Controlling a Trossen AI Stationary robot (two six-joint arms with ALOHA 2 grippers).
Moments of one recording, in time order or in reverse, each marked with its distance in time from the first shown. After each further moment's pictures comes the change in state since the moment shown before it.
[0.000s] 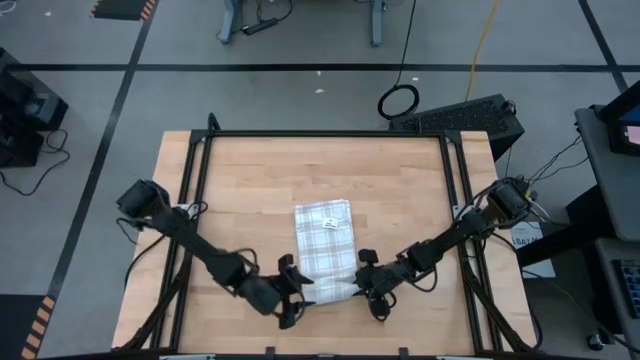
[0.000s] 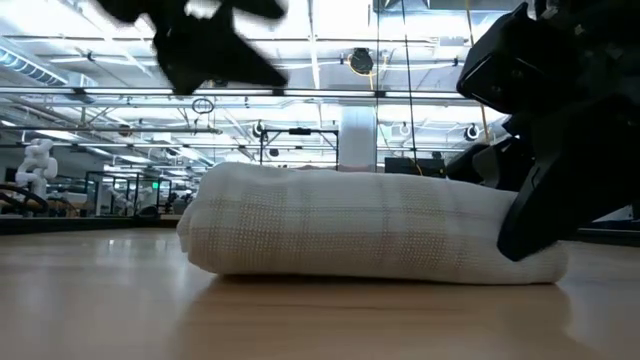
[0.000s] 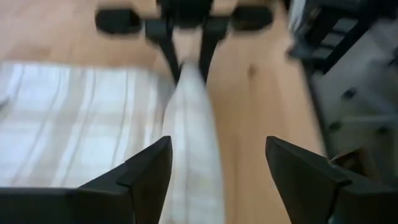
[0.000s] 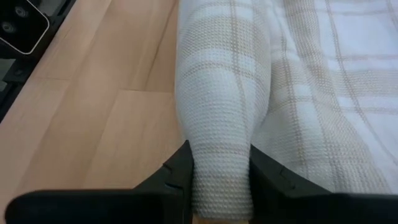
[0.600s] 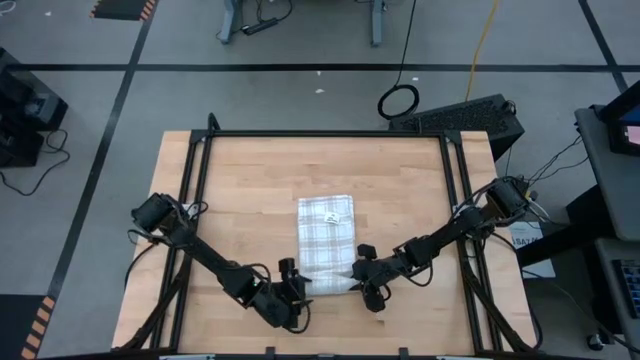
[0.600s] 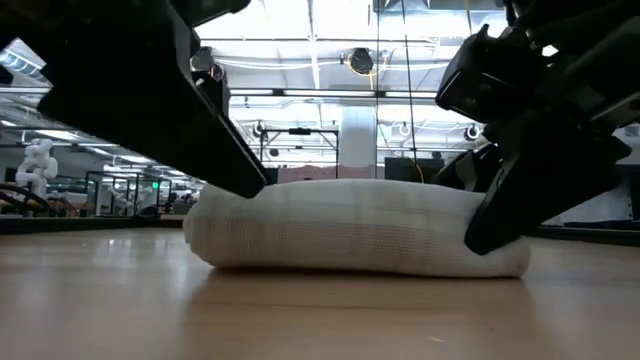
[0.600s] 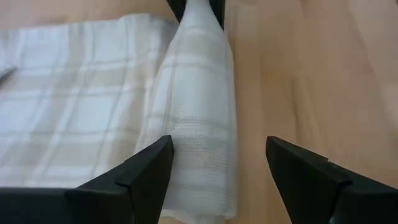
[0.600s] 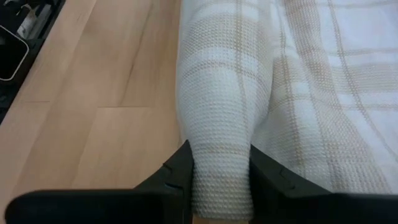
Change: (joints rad) left arm -0.020 0.166 0.040 -0.105 -0.102 0.074; right arm -0.053 0.000 0.000 -0.005 -0.030 0.051
